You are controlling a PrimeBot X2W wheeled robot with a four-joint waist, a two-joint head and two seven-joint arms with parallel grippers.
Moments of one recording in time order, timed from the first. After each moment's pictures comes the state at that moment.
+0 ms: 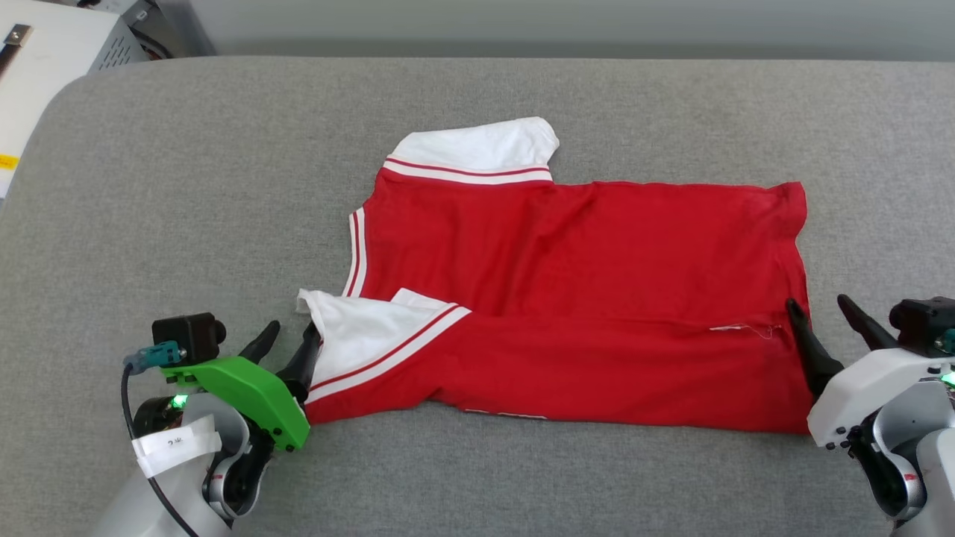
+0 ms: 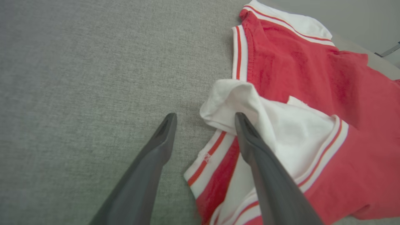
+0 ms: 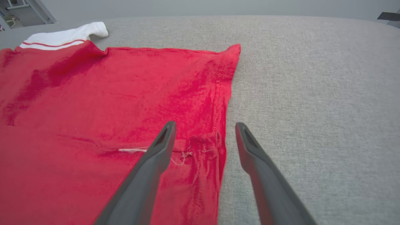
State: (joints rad) left arm -0.37 0.38 -0.44 0.53 -0.86 -0.10 -0.08; right arm -0.21 -0.29 0.04 0.26 0.36 0.13 0.08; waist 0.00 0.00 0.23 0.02
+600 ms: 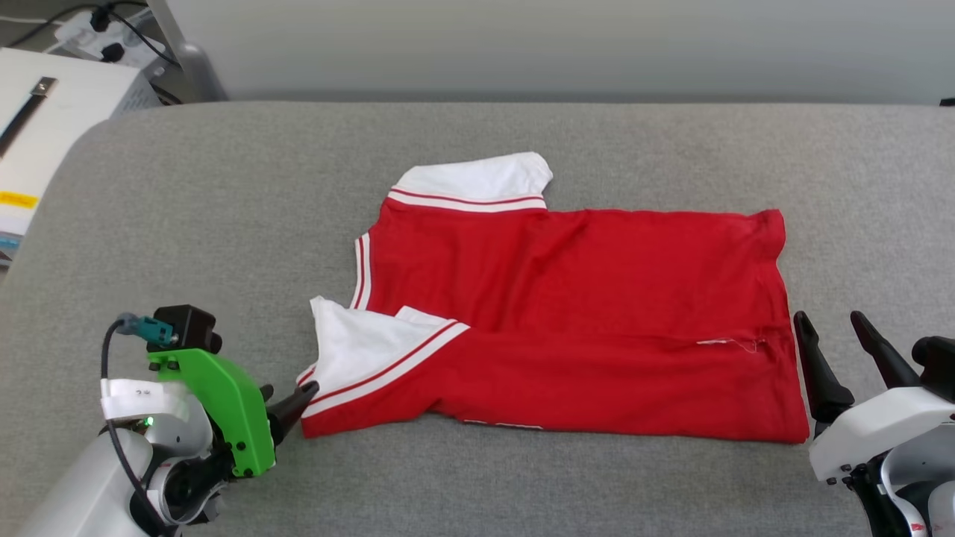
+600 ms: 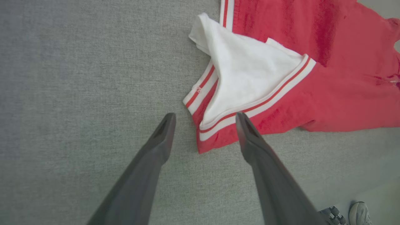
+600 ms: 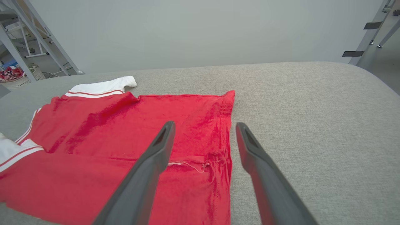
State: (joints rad) left arm -0.27 0.60 -0.46 0.17 -1.03 0.05 0.50; right arm -0.02 -0.16 -0.08 -0.05 0.30 0.13 0.12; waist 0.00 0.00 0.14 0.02
